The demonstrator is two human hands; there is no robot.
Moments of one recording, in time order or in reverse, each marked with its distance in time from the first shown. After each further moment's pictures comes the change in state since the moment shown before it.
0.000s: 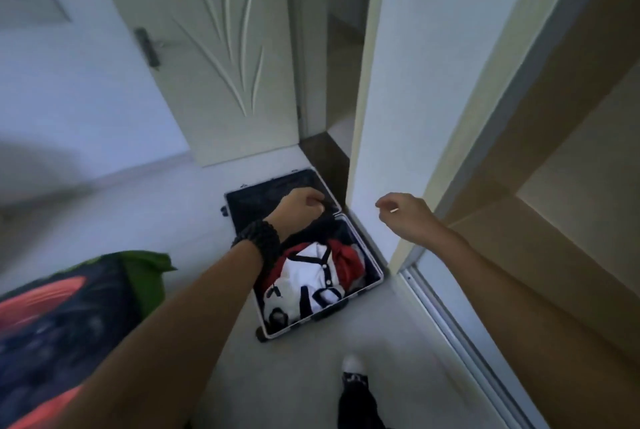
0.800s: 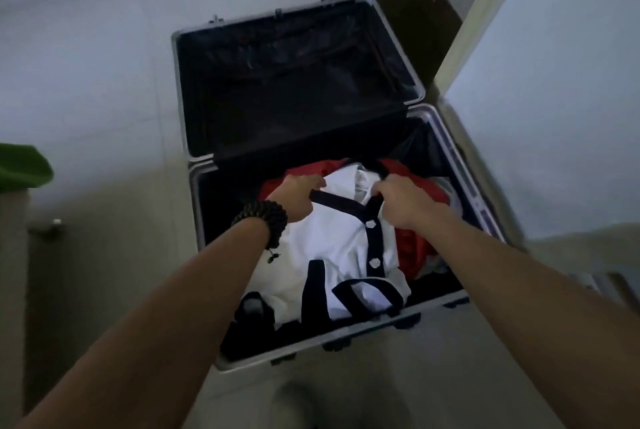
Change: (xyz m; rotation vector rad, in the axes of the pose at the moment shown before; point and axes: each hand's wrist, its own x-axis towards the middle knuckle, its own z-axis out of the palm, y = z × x) left_hand 0.439 -0.606 0.220 0.418 -0.147 -0.225; right_hand 0.511 0.393 0.512 -0.594 -0.453 -0.141
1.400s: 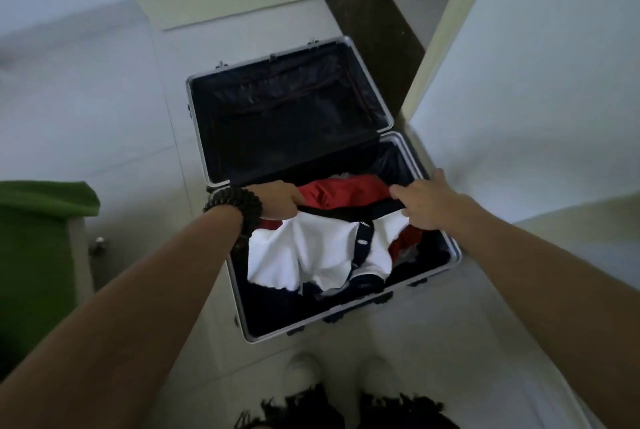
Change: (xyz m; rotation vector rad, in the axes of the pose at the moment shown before) left_hand -0.094 0.071 -0.138 0.336 -0.403 0.042; right_hand -0.118 -0.009 -0.135 -0.508 -0.100 -0.031
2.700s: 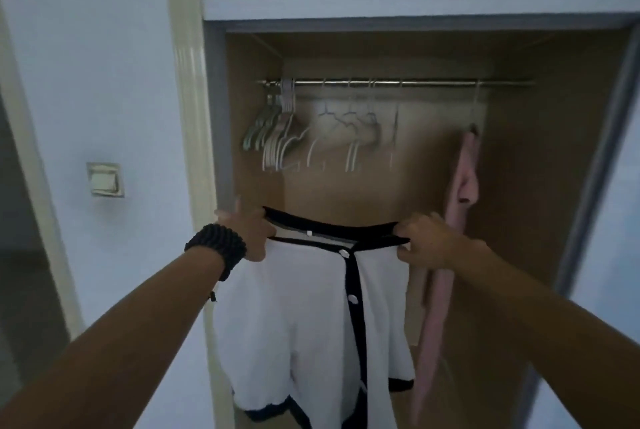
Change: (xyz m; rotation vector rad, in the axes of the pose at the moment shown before) left_hand -0.679 0.651 -0.308 1.005 0.759 0.639; right_hand -1.001 0.108 -0.305 0.178 0.668 1.156
